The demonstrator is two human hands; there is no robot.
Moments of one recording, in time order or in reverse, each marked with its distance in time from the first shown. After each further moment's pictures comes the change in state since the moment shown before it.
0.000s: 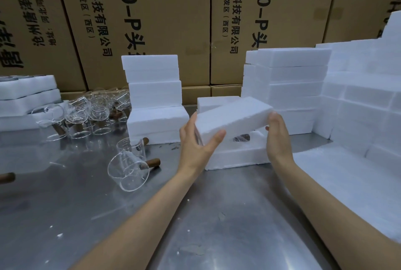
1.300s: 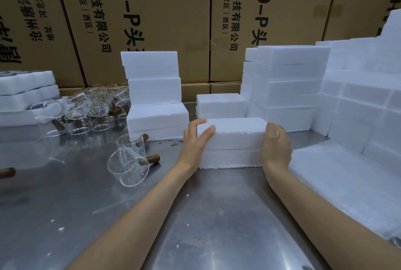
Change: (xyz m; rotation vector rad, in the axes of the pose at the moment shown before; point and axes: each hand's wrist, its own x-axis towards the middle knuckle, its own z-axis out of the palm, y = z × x) left_hand 0.001 0.004 -0.002 -0.088 -0.120 -0.091; right_hand -0.024 0.001 0.006 -0.053 0.199 0.219
